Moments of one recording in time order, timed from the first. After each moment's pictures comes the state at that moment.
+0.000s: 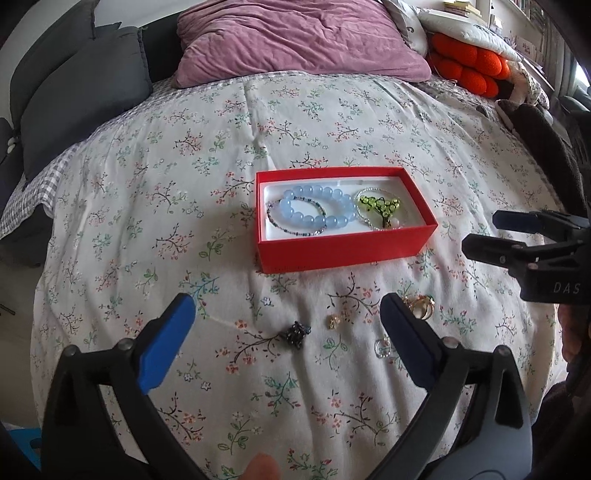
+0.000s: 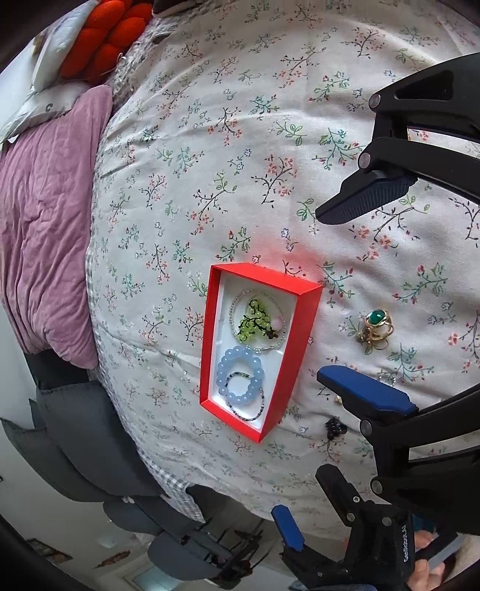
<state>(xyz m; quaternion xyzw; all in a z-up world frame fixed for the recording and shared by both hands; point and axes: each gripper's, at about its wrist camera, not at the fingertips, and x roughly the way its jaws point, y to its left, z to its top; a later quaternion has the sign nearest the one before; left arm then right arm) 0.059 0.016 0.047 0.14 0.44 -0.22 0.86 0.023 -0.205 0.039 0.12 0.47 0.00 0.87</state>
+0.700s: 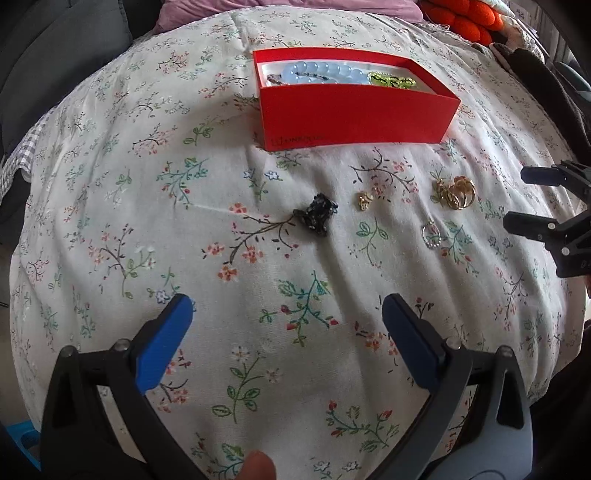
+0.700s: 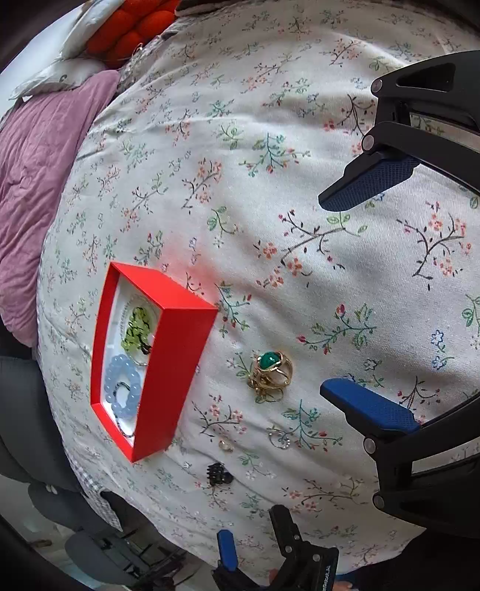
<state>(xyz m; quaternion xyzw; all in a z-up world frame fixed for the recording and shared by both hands) 0.037 0.048 -0.036 0.17 0.51 -0.24 0.81 -0.017 -0.188 -0.027 0.00 0.53 0.01 0.85</state>
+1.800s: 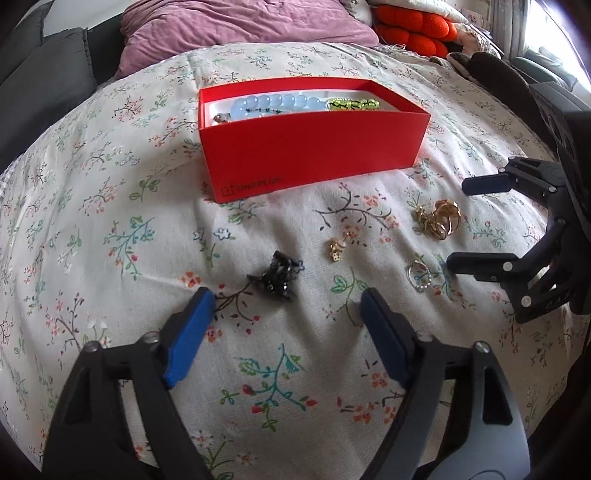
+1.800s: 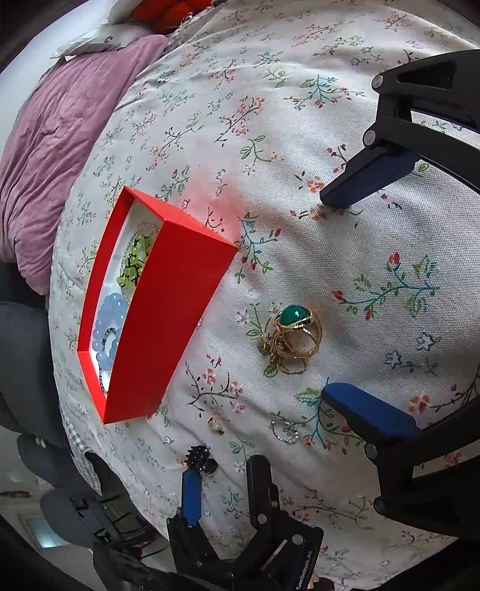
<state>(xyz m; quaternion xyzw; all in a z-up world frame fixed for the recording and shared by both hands) 0.048 0.026 -0.048 0.17 0.41 -0.31 0.84 0.002 -0.157 -0.059 -0.05 0.48 0.07 0.88</state>
